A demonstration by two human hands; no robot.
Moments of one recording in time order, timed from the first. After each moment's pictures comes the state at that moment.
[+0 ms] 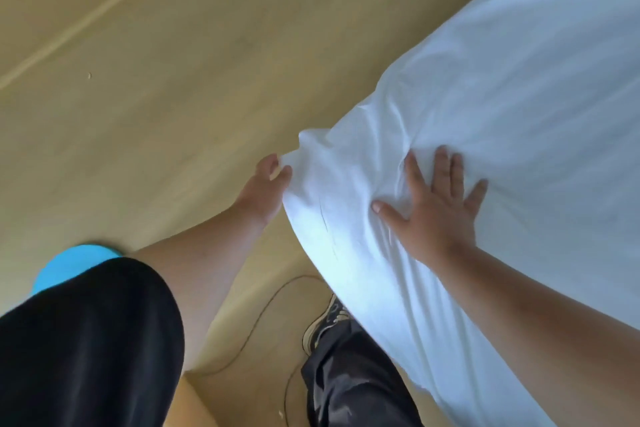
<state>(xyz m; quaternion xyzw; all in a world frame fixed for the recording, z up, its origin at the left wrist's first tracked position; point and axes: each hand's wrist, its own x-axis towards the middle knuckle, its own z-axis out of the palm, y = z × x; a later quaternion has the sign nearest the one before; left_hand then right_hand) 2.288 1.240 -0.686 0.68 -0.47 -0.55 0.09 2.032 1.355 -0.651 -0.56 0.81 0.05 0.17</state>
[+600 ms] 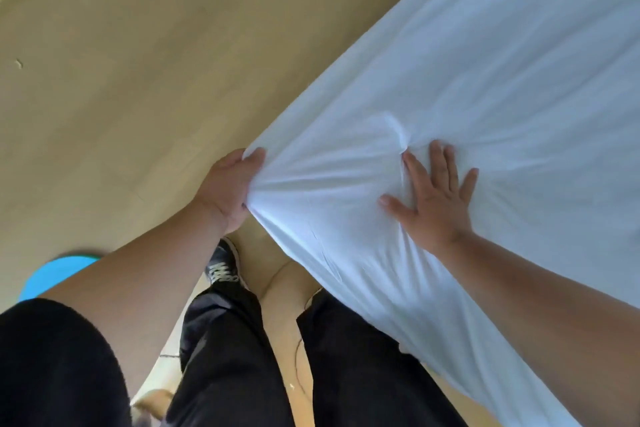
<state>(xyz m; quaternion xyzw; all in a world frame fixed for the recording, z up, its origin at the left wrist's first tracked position) 2.317 1.191 -0.647 0.59 -0.28 -0.74 0.17 2.029 1.343 -0.640 -0.50 0.82 0.06 0.27</state>
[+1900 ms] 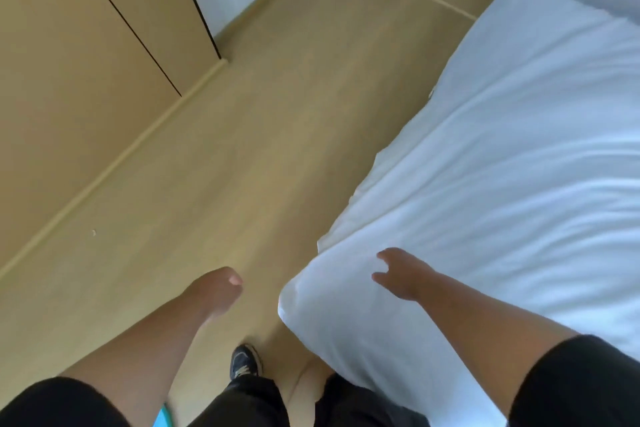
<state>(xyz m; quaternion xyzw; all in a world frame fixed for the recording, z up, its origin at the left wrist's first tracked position) 2.332 1.100 -0.442 0.59 -0.64 -0.39 -0.29 1.991 1.255 -0.458 -0.45 0.77 0.14 0.44</state>
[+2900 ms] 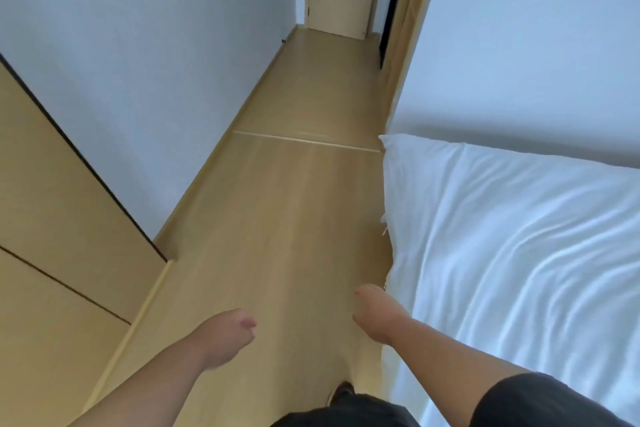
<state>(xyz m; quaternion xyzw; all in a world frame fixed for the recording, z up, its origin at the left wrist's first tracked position) 2.199 0.701 -0.253 0.36 -0.81 -0.42 -0.22 1.985 0.939 -0.286 -0.26 0.90 -0.10 0.34</state>
